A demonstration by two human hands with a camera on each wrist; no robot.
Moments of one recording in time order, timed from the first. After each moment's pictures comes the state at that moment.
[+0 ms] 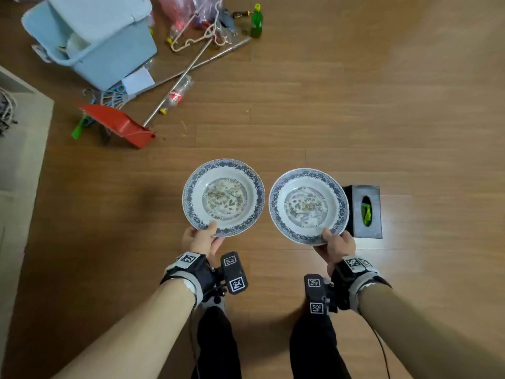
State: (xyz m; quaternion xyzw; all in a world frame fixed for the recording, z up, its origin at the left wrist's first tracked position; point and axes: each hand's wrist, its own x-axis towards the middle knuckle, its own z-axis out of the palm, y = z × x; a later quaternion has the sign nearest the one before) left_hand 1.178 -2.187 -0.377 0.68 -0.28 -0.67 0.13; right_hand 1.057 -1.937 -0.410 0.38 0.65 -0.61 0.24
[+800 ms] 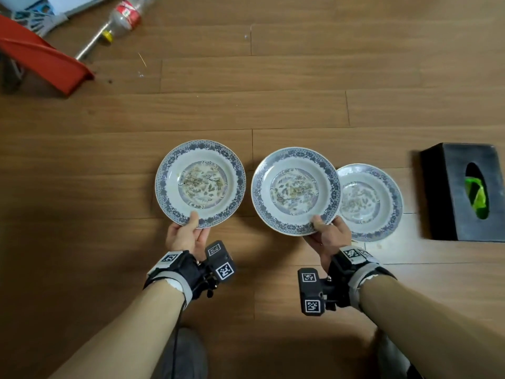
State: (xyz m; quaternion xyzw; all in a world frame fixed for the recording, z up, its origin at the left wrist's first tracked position) left_hand 1.188 -2.204 -0.789 0.65 -0.22 -0.69 0.21; right_hand 1.067 -1.982 -0.797 0.36 0.59 -0.67 0.27
